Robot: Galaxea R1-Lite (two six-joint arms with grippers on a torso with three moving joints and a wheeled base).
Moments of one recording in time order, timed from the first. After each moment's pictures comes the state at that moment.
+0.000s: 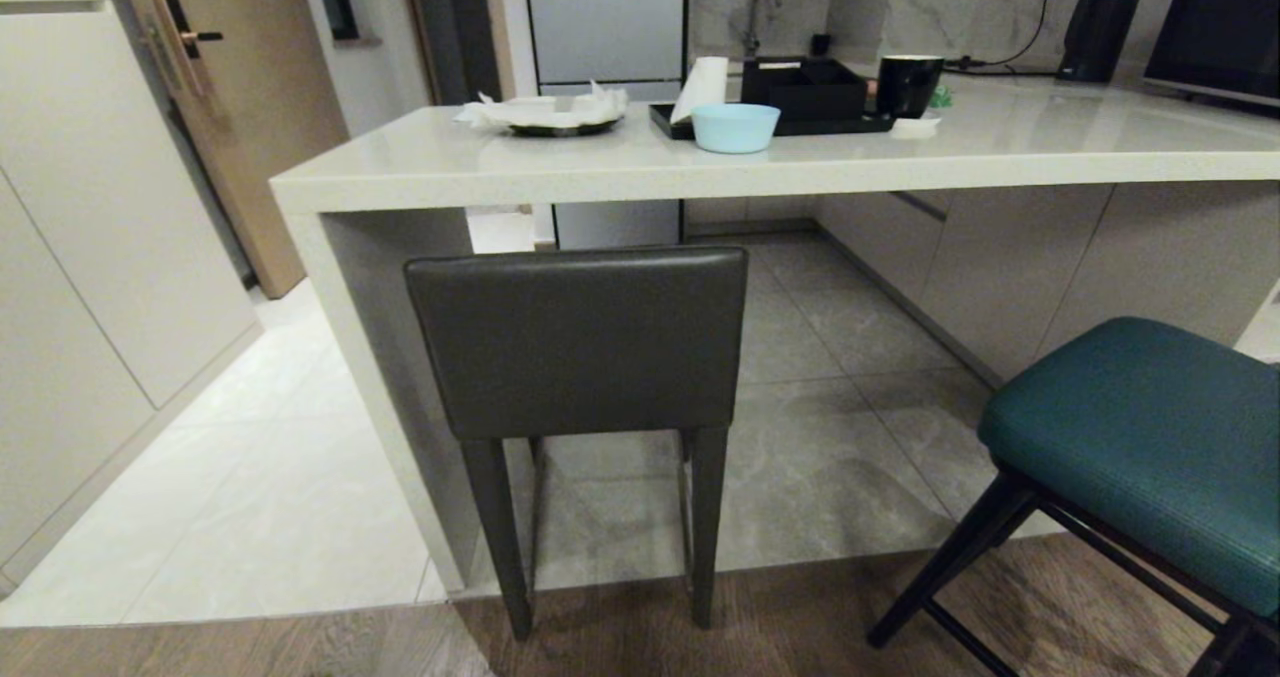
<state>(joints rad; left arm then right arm) 0.00 0.00 -0.02 0.05 -0.03 0.07 0.00 0.00 0.00 0.00 0.00 0.00</state>
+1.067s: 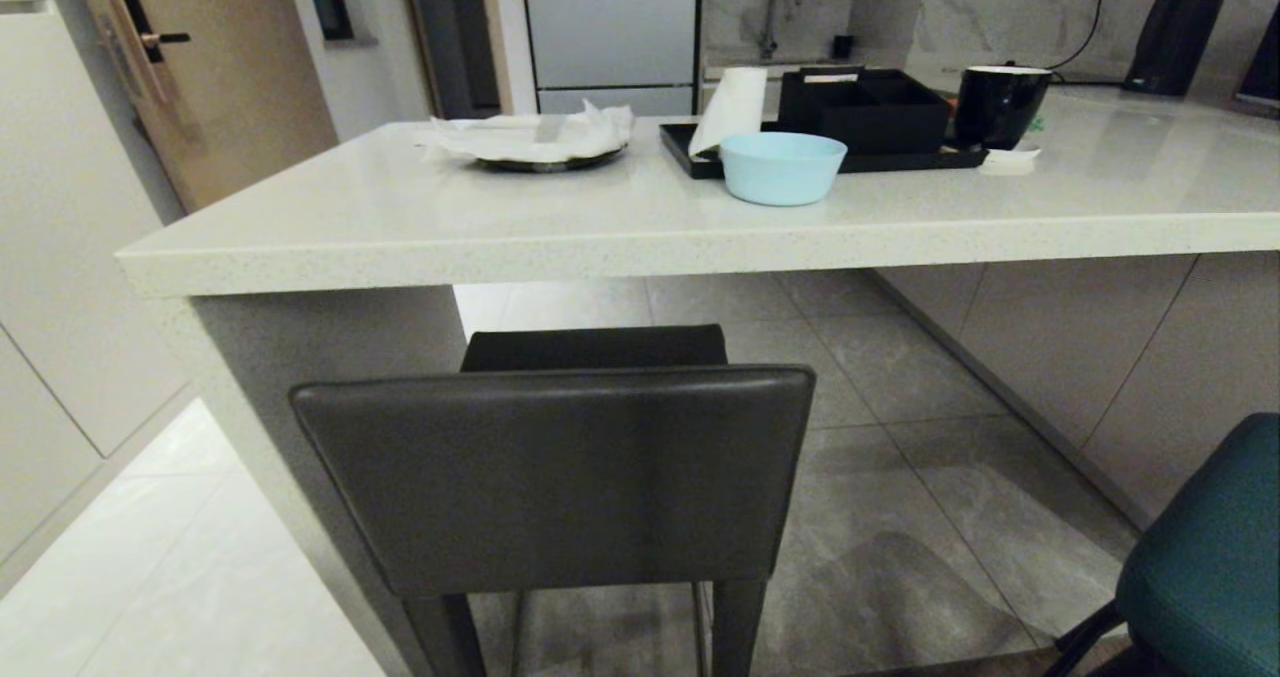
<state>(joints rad) 0.00 0.00 -0.02 0.05 -0.03 0.06 0.00 0.00 0.00 0.00 -0.01 0.00</state>
